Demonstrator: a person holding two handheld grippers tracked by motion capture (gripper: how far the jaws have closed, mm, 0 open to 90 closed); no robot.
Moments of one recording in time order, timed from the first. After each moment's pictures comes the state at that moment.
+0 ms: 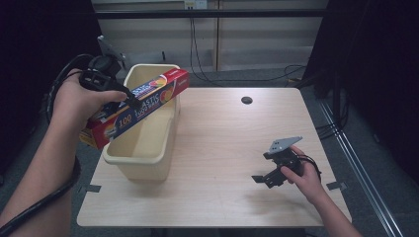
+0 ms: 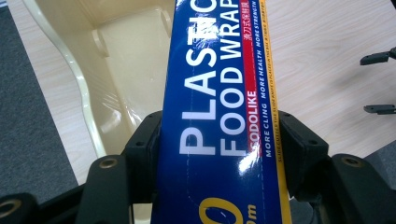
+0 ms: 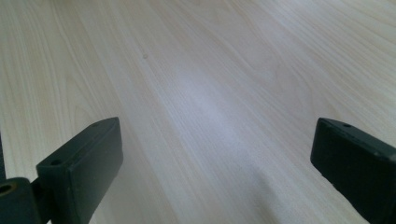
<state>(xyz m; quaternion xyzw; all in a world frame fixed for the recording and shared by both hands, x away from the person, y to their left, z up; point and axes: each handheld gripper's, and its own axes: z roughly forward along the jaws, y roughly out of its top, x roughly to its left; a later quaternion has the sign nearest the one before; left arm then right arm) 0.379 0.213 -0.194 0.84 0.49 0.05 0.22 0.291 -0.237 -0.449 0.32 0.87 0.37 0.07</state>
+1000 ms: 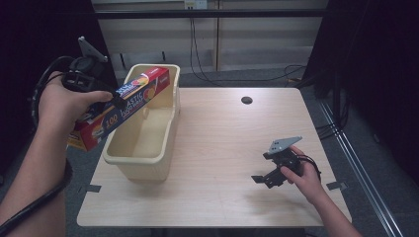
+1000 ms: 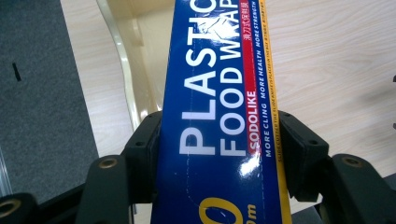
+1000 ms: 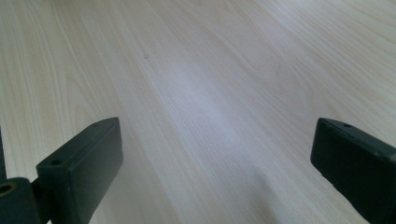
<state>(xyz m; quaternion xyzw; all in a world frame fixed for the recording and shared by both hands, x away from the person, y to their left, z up) 0.377 0.241 -0.199 0.81 0.55 0.07 0.21 0.291 -0.237 -0.449 0.31 0.87 0.37 0.07</state>
